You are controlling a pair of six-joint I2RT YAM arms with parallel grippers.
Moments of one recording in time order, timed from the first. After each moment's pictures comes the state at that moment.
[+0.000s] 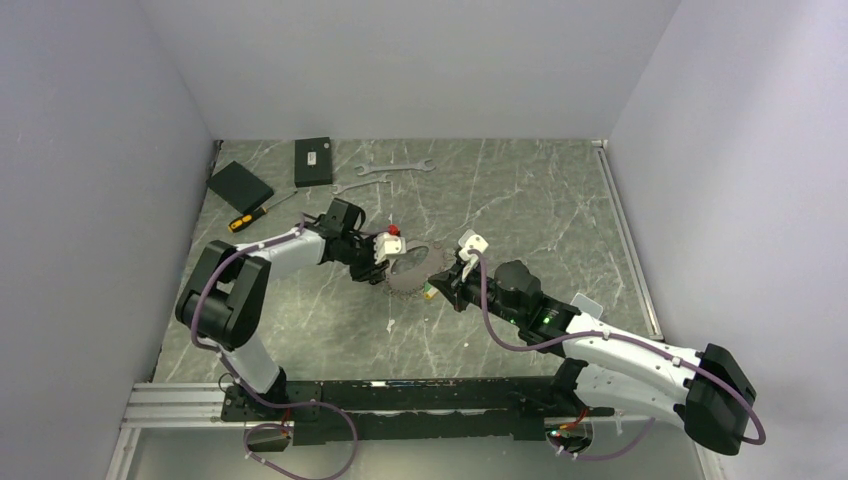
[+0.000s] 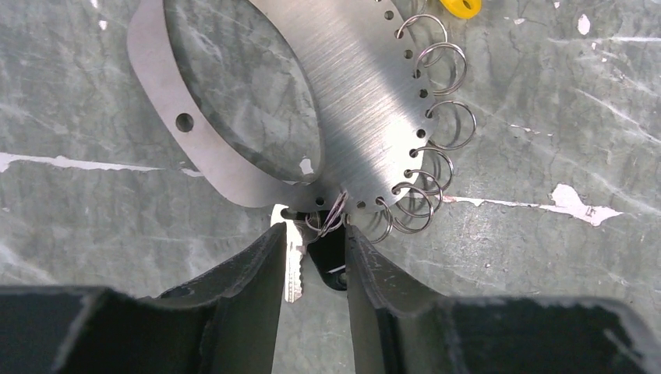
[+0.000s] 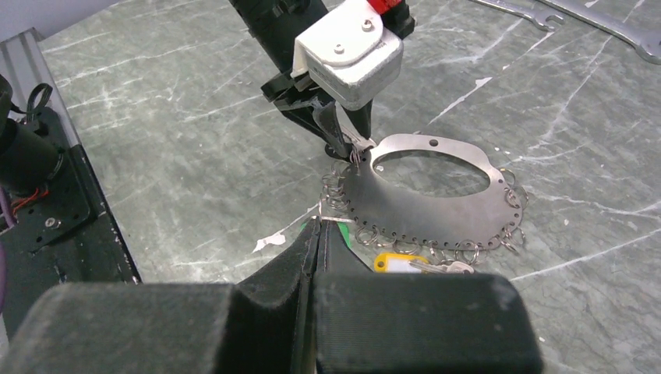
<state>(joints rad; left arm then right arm) -0.43 1.67 0.92 -0.29 0.62 0.91 0.92 0.94 0.48 0.26 -0.04 0.11</state>
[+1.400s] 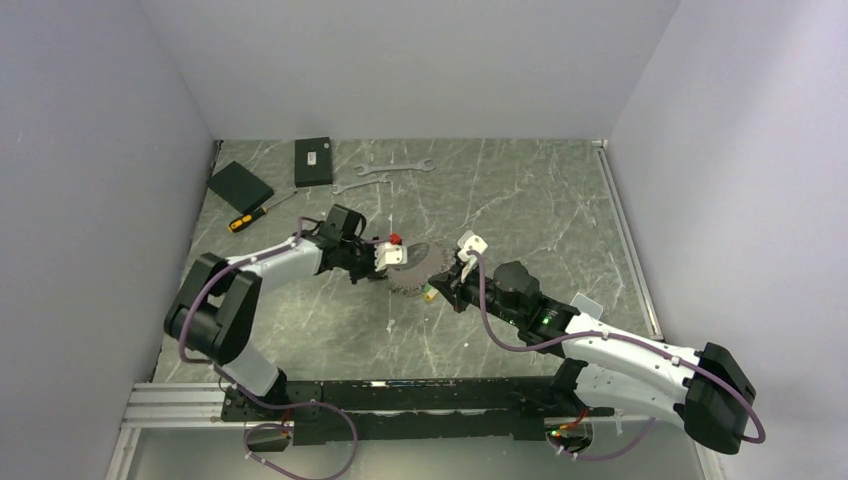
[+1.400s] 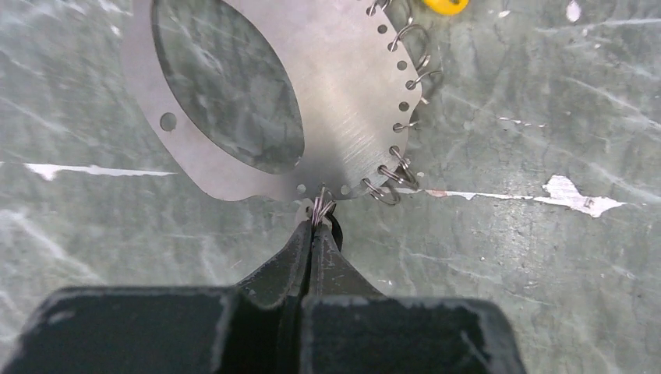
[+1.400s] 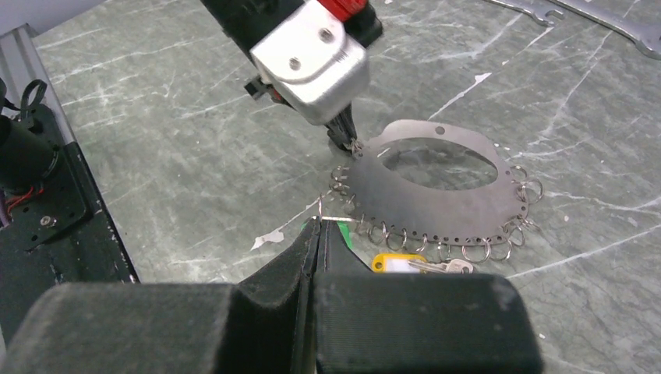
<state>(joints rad) -0.47 1.62 0.88 -0.26 0.56 0.93 0.93 0.94 0.48 0.26 -0.02 0.11</state>
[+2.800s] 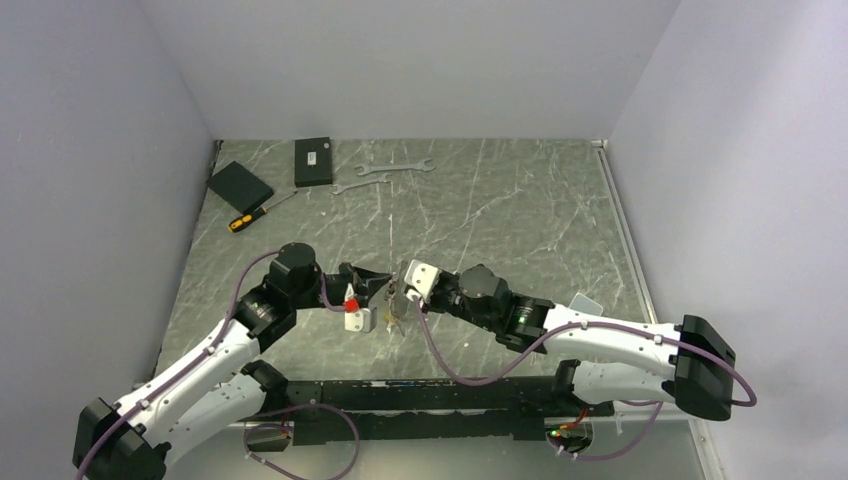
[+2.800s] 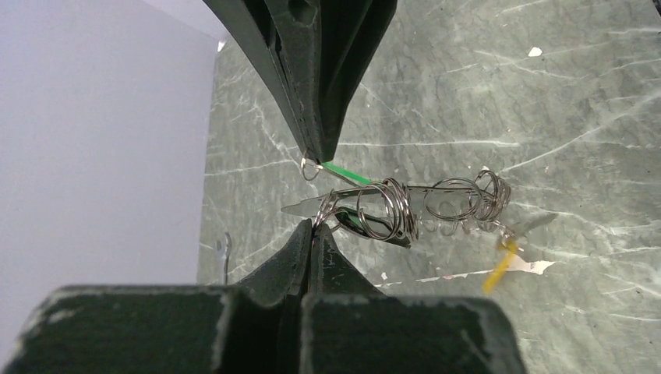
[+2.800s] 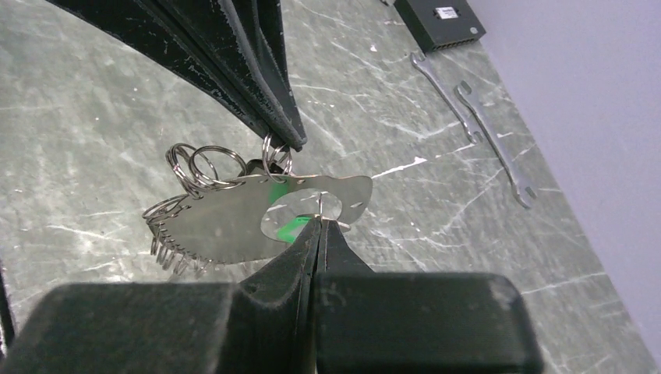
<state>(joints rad) -0.61 0.80 0.54 -0.07 0.71 1.07 1.12 1.11 0.65 0.21 0.11 -0.42</state>
